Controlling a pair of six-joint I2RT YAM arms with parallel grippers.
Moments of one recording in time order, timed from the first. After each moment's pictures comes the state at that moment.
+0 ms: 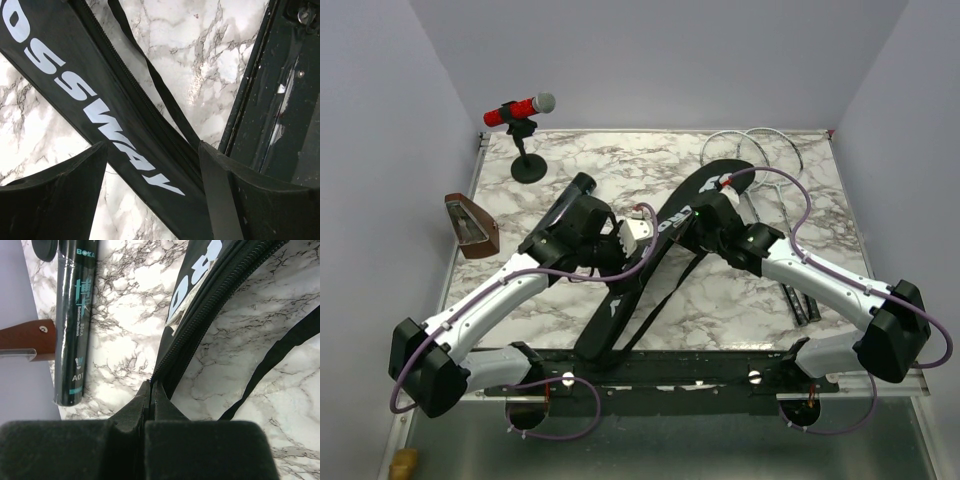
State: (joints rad) left arm -0.67 1.18 0.99 -0.61 0.52 0.29; right arm 0.79 1.36 1.06 -0.39 0.25 1.07
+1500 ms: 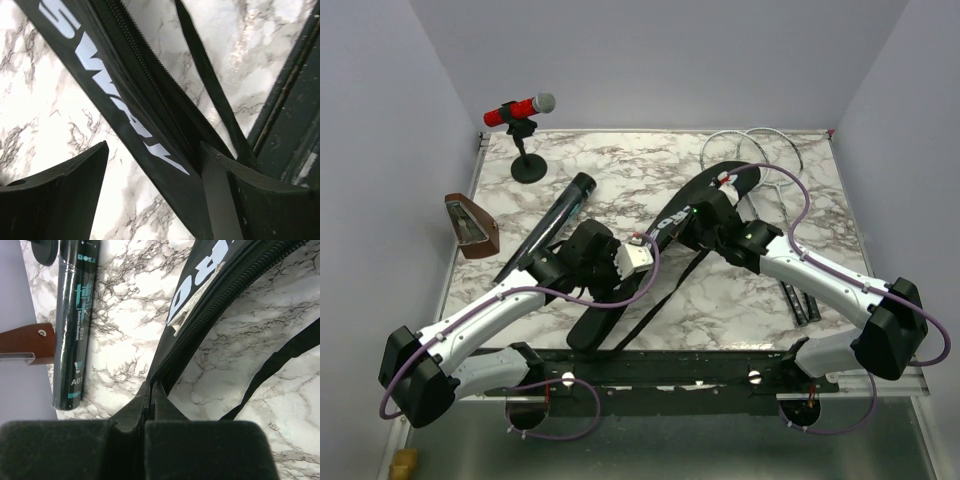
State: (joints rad) left arm -0.75 1.09 0.86 -0.67 0.29 0.39; right arm 0.79 1.38 1.09 -0.41 0.27 1.06
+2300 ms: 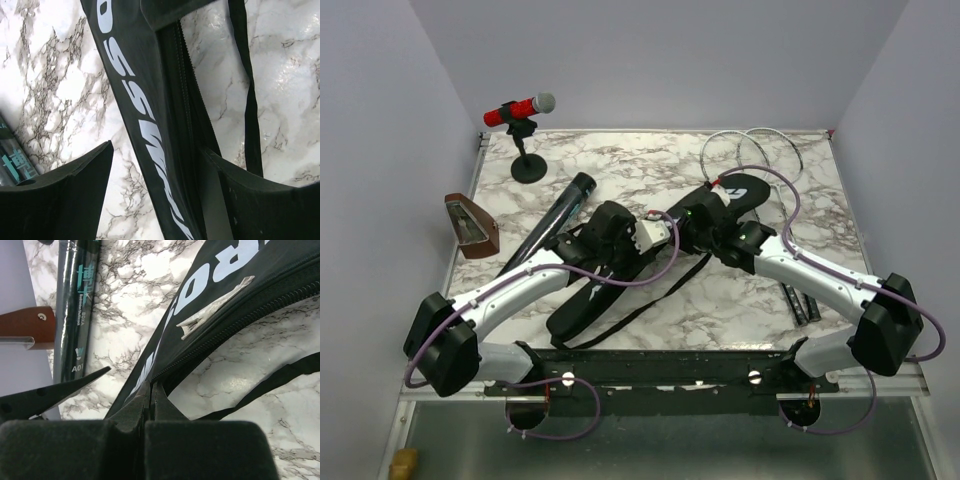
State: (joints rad) left arm -0.75 1.28 0.94 -0.43 0.11 0.40; right arm 0.81 1.41 1.09 -0.39 0.23 1.05
